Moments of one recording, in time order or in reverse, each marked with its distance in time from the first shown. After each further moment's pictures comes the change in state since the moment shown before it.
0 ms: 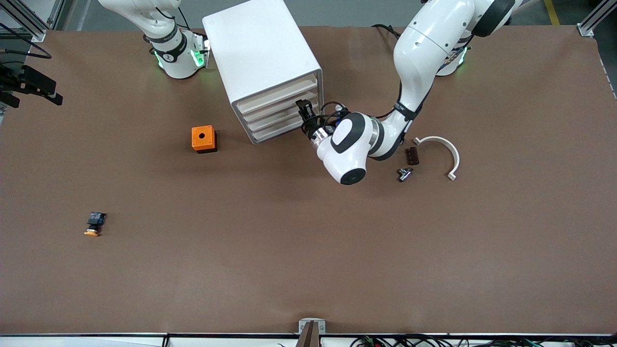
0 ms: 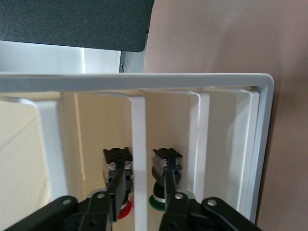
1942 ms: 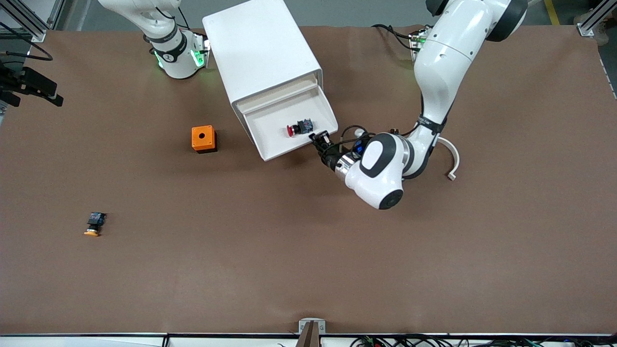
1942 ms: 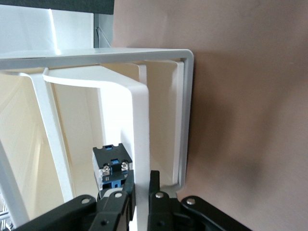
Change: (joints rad) left arm 0.098 0.012 0.090 0.096 -0.007 0.023 0.060; right arm 0.001 -0.002 0.004 0.000 -0.005 0.003 0.062
